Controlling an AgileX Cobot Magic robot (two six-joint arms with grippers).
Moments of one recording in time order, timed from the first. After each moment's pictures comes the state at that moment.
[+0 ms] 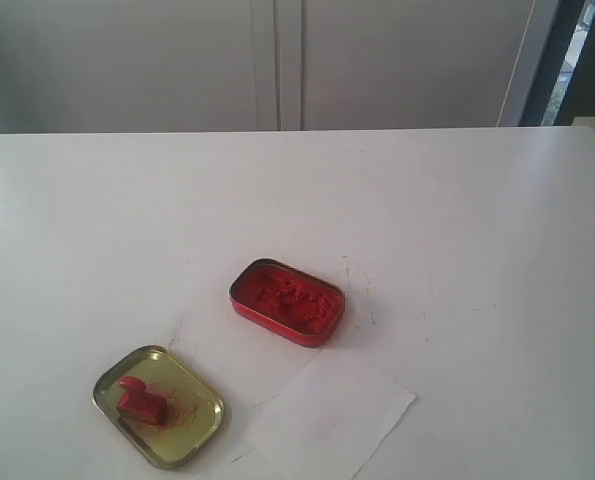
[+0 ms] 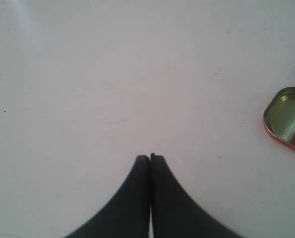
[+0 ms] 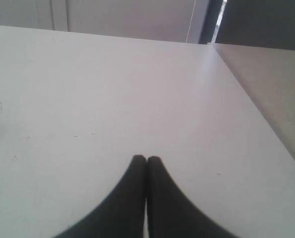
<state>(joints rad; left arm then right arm) -0.03 0.00 0.02 -0.07 0.52 0.10 -0.01 0.01 0.00 -0.14 0.35 0.06</state>
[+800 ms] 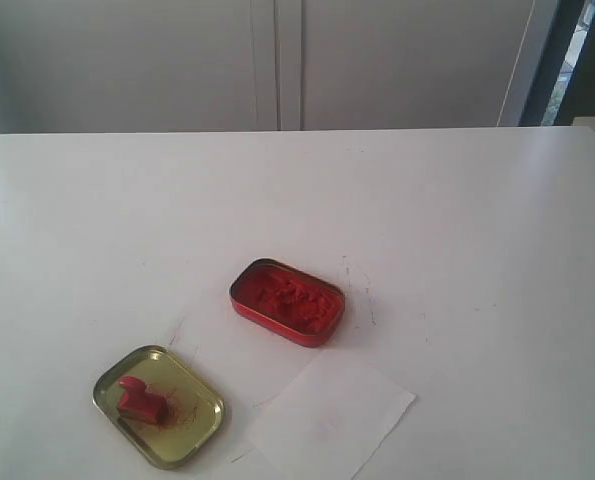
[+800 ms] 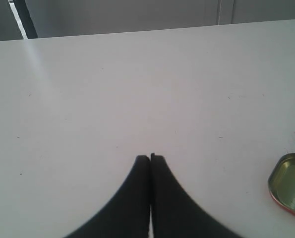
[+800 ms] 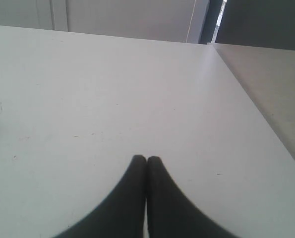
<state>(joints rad) -0.03 0.00 0.02 -0.07 0.31 0.10 -0.01 0.01 0.00 -0.14 0.35 0.06</state>
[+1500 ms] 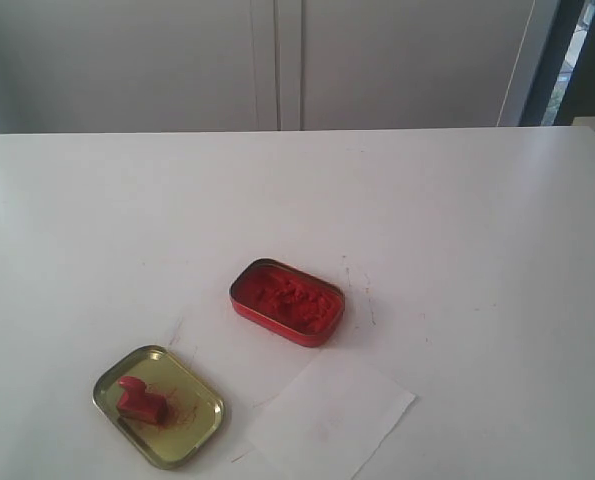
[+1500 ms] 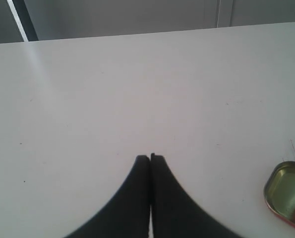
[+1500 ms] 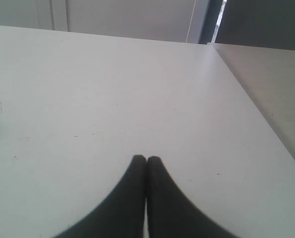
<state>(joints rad) -0.03 0.06 -0.04 -0.07 0.34 0.10 -0.01 0.01 0.00 -0.14 0.35 0.06</state>
